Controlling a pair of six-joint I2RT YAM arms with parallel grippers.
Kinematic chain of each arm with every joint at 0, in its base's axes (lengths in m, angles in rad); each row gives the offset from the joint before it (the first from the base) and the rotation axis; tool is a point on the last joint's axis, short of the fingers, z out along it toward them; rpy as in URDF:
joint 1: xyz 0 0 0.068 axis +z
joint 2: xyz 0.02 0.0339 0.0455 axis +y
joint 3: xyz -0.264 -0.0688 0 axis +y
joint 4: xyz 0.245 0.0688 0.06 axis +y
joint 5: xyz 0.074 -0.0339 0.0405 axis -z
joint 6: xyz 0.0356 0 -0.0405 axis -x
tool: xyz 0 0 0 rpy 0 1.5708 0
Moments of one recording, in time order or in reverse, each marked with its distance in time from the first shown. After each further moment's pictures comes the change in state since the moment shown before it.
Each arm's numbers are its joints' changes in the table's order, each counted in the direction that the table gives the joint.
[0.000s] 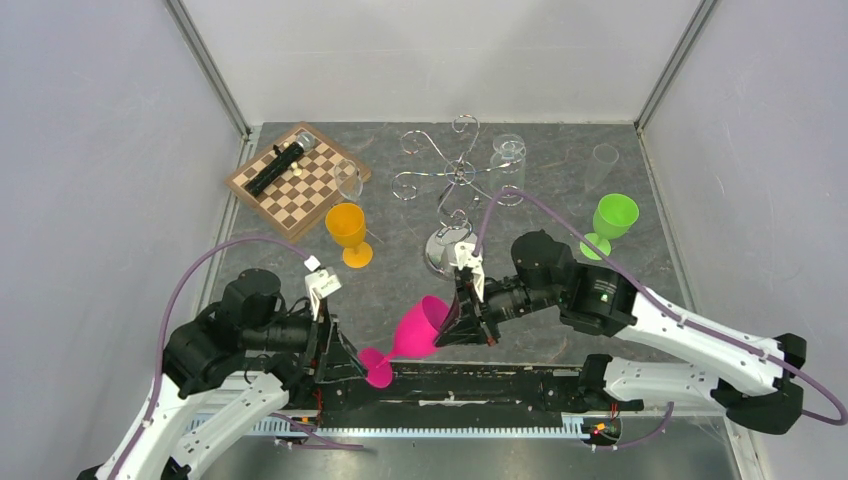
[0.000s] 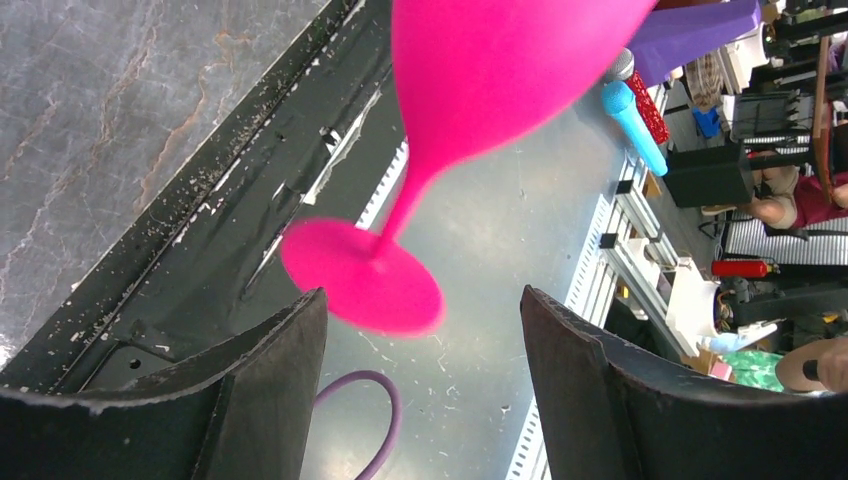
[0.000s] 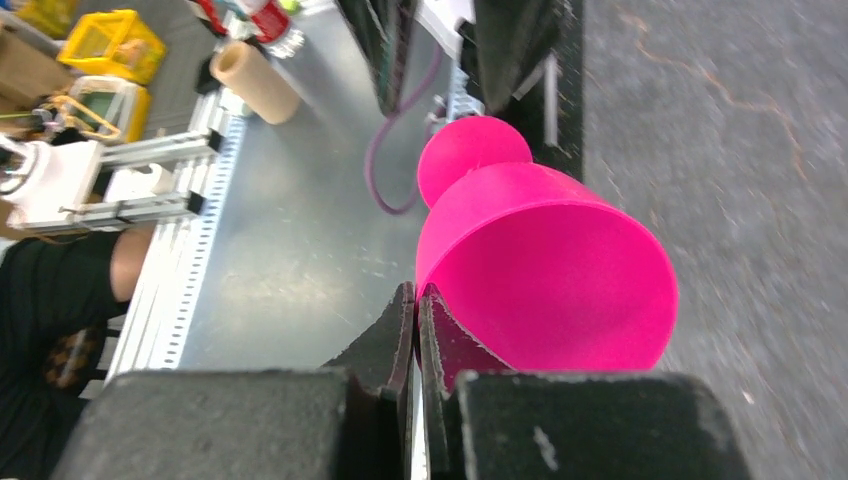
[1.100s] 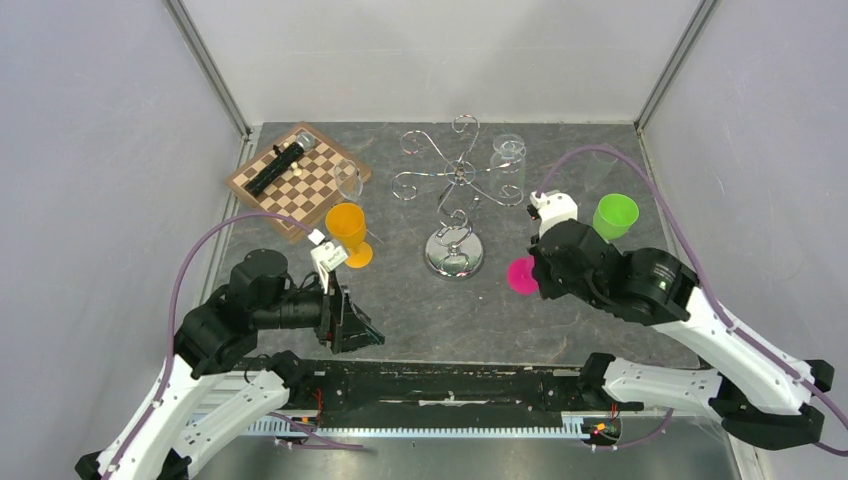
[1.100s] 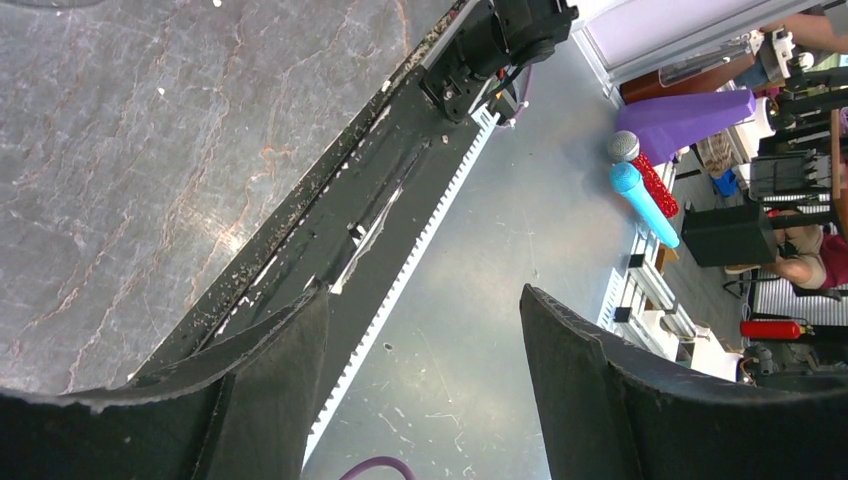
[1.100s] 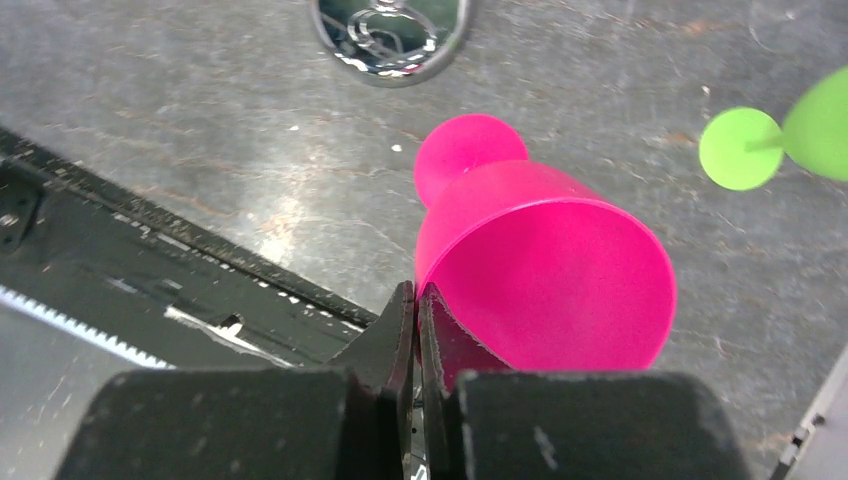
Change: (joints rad) left arm 0.000 0.105 -0.024 -0.213 -0.082 0.055; right arm -0.100 -0.059 -0.270 0.847 1.084 -0.294
